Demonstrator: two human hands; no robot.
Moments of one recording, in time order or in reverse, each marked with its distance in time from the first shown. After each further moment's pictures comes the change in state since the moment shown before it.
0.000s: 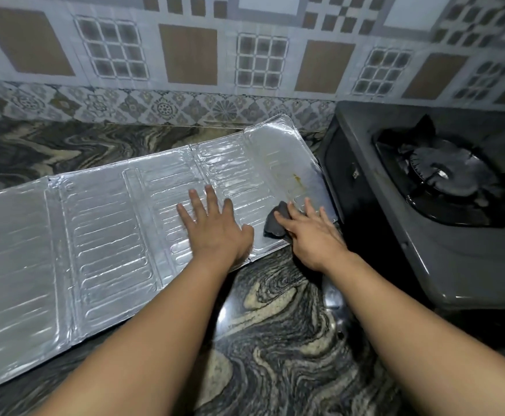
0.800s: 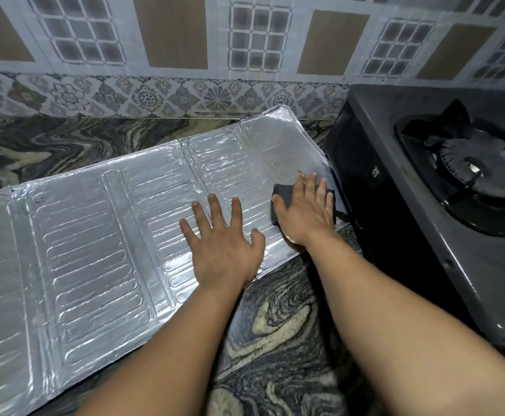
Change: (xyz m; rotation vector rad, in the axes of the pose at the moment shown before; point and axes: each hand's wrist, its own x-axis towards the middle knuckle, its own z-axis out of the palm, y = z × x) left_hand 0.007 0.006 0.028 -0.092 0.039 0.030; right_hand 0.079 -0.012 0.015 0.155 0.094 0.429
